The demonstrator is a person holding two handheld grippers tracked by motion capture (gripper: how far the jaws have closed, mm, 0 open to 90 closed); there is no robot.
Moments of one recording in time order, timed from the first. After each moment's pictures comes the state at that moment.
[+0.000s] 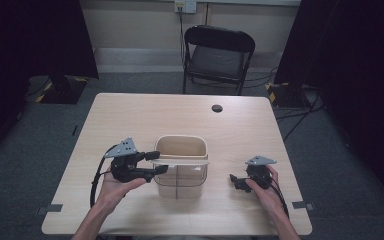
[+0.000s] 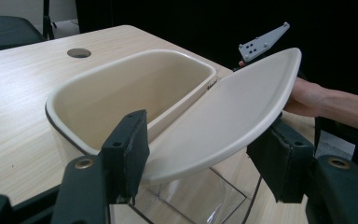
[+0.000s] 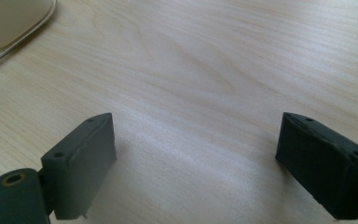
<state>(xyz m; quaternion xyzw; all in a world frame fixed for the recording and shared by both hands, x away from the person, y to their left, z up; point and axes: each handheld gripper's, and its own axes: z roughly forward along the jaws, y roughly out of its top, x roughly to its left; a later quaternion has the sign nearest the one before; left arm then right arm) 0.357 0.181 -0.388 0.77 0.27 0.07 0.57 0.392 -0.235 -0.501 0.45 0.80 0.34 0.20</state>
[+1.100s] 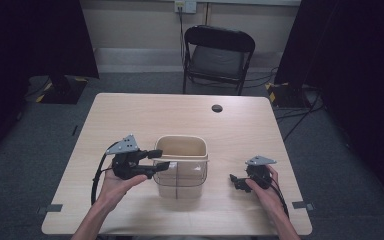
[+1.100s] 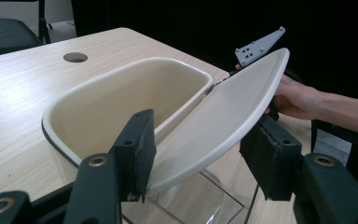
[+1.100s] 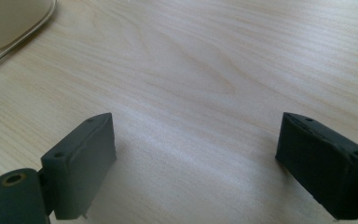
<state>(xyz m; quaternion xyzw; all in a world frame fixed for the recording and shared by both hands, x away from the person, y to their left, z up) 0.361 0.178 -0.380 0.78 0.27 0.07 0.57 0.392 -0.235 -0.501 0.45 0.80 0.34 0.20</state>
